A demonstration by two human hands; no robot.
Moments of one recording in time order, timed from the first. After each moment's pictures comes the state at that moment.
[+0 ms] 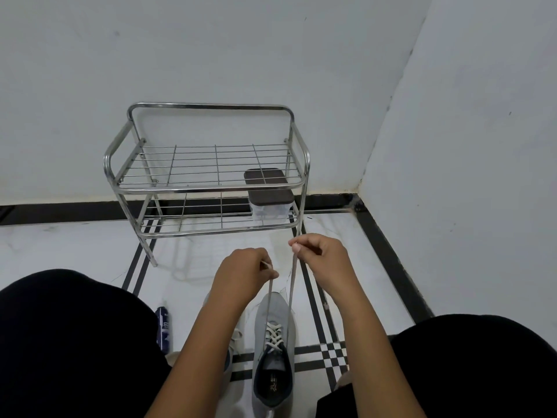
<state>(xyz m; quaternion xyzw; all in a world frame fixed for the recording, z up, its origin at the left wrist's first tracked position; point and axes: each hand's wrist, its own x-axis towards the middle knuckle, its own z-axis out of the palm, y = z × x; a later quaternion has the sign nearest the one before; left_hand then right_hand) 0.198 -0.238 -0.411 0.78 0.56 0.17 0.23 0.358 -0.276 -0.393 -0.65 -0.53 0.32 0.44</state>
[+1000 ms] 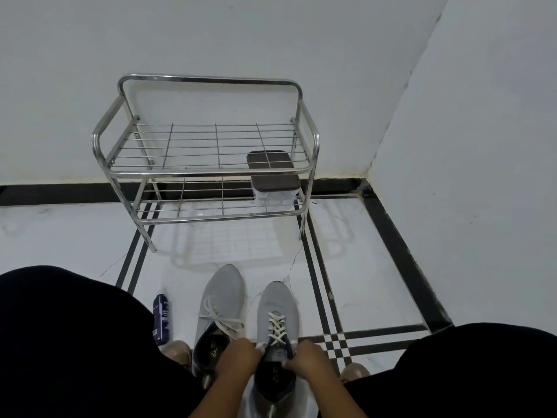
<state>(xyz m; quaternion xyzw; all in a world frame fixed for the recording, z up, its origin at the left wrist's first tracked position) 0.186 -0.288 -0.613 0.62 0.68 -0.09 0.39 0.336 -0.324 -0.609 -0.80 -0.41 0.43 -0.05</state>
